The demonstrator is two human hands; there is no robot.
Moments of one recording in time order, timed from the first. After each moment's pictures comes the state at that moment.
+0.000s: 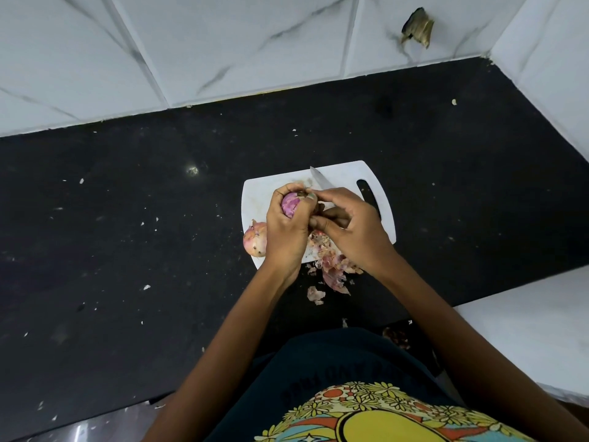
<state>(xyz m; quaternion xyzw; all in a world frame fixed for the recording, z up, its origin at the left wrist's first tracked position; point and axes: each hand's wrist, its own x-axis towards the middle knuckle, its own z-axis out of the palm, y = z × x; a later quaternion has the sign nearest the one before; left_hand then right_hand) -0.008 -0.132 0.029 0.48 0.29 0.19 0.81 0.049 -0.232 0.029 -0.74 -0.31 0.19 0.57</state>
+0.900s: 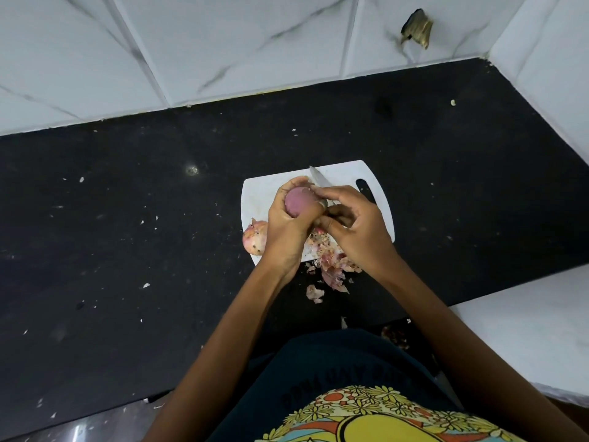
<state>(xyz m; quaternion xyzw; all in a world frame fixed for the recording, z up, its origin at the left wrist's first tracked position) -0.010 -0.130 0.030 0.46 0.23 0.16 0.84 0.043 -0.236 0.033 -0.73 -0.28 0.17 0.60</state>
